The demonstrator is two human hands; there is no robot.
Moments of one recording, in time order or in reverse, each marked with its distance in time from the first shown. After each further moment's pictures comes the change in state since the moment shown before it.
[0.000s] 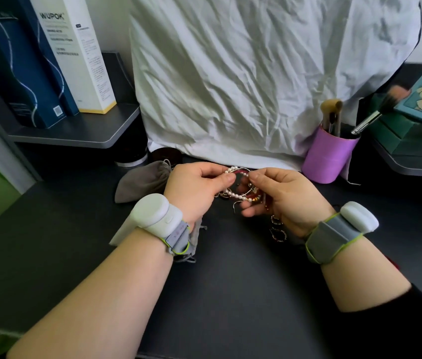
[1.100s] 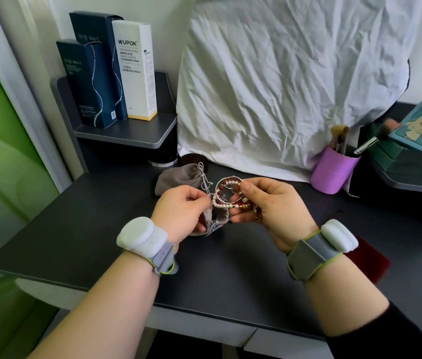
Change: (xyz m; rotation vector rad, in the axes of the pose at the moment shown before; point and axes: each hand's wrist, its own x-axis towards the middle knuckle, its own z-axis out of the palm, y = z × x) left_hand -0.057 -0.006 -0.078 0.047 0.070 -0.205; right_hand -0.043 -0.008 0.078 -0.011 0.058 -0.076
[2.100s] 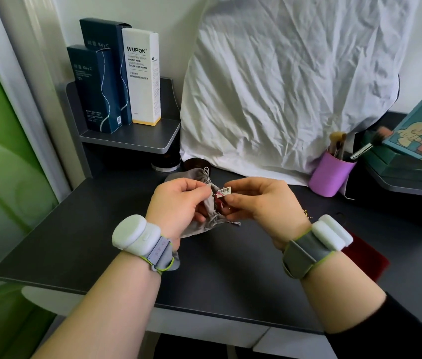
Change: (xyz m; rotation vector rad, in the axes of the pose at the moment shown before) left_hand 0.004 0.008 -0.023 -0.260 -0.024 0.074; right_hand -0.005 -0.015 0.031 -0.184 -0.034 0.001
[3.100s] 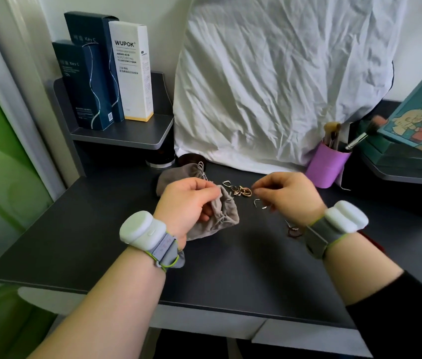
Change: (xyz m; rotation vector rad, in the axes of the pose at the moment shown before) left_hand -0.006 0.001 0.017 0.009 -0.104 -0.048; right_hand 0.019 0.019 -0.056 -0.591 0.220 -0.050
